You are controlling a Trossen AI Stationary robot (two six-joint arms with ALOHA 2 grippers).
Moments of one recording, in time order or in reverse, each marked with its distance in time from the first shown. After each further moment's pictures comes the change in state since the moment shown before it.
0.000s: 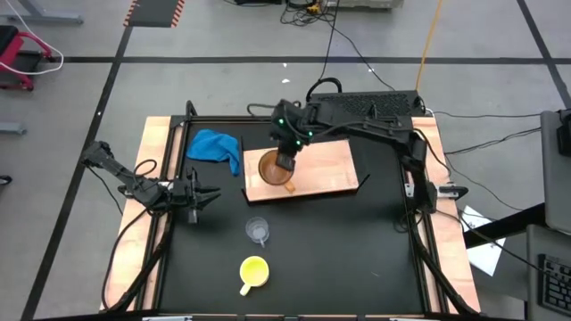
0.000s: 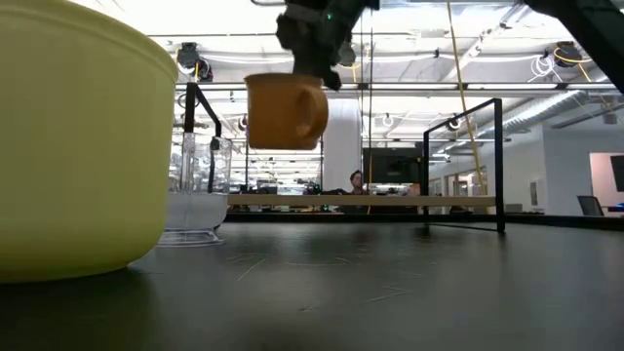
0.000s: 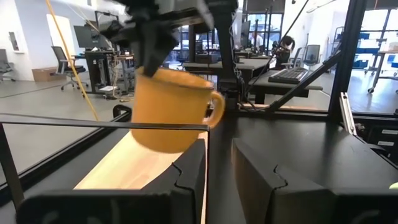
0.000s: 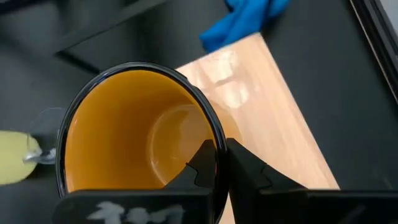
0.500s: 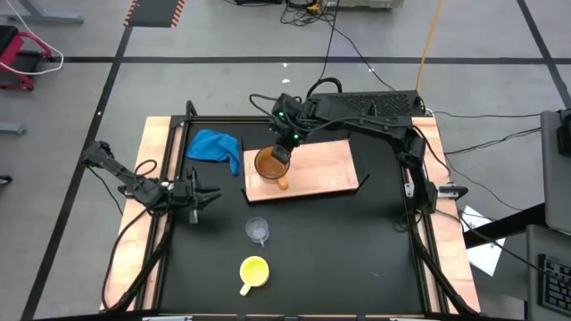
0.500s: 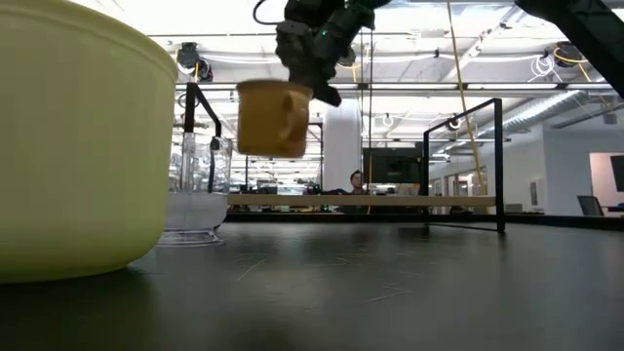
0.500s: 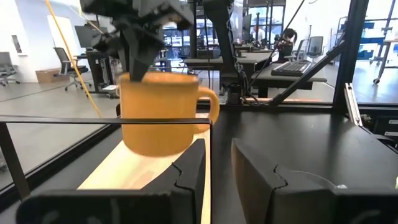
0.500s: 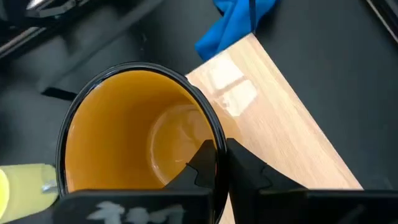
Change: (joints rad) left arm 0.000 0.000 0.000 -0.024 -0.004 0.018; right arm -0.042 0.018 -0.053 0.094 -0.077 0.120
